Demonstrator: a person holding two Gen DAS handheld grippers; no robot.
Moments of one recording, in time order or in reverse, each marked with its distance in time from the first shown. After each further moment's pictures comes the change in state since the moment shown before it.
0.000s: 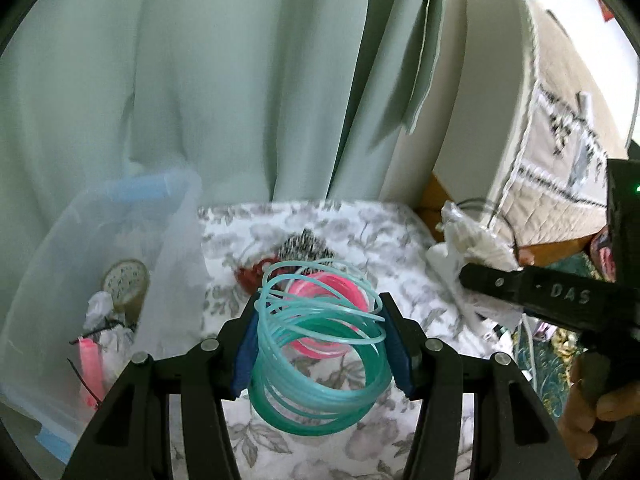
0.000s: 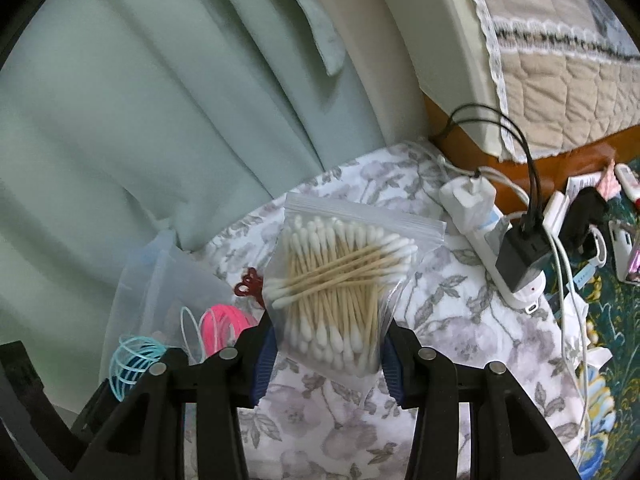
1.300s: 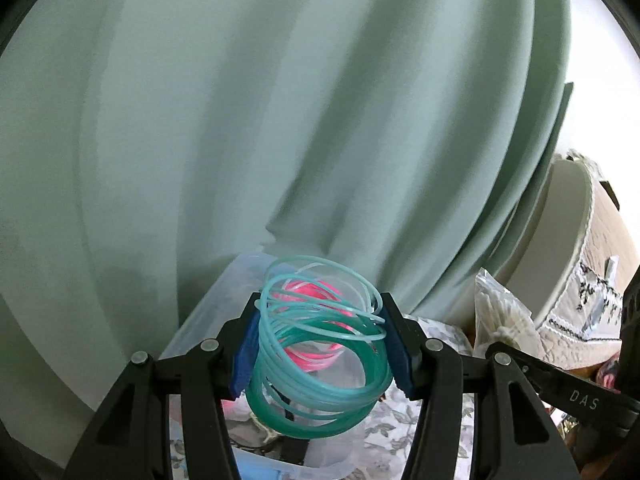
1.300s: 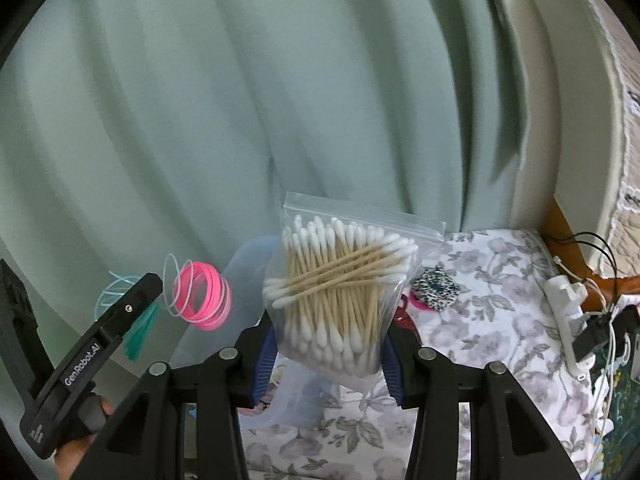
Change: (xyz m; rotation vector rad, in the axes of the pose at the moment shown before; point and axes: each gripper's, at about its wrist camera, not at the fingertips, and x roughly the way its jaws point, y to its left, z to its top) left arm -0.128 0.158 0.013 -0.306 -0.304 0.153; right arm -0.050 0.177 -0.035 -0.363 -0.099 0.159
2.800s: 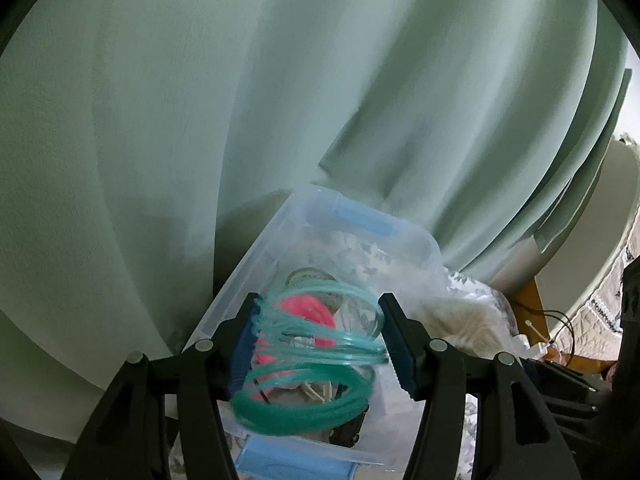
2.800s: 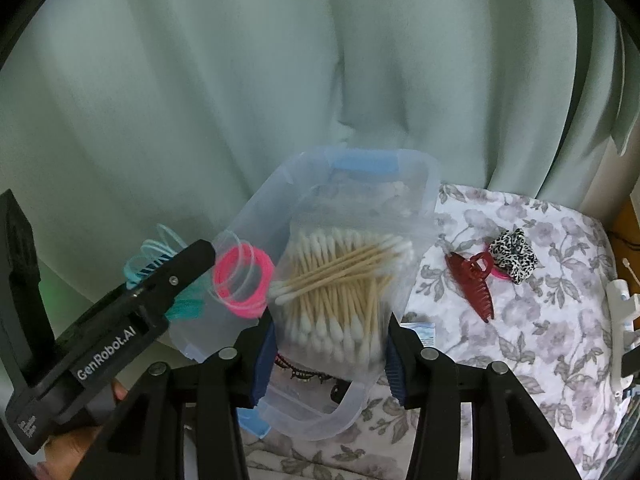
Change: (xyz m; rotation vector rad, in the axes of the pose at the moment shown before) left arm 0.050 0.055 -0.020 -0.047 0.208 0.097; right arm 0.103 0.081 -0.035 -0.155 0.246 0.061
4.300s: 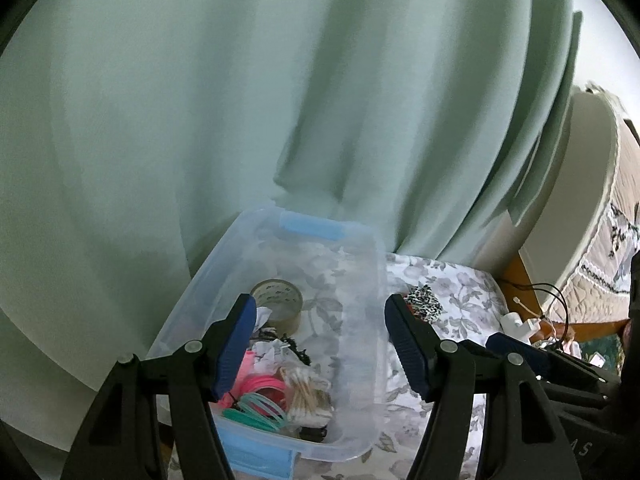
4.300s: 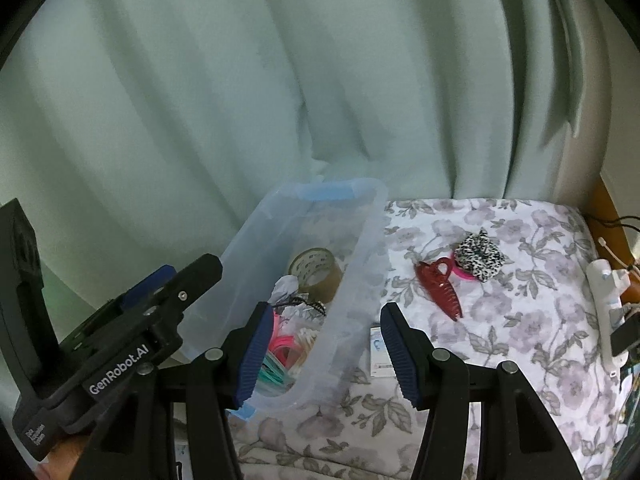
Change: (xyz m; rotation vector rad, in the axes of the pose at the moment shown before) left arm -0.028 -0.084 -0.004 0.177 -0.036 0.018; right arm -0.060 -0.055 -0.007 0.111 -0.116 0.030
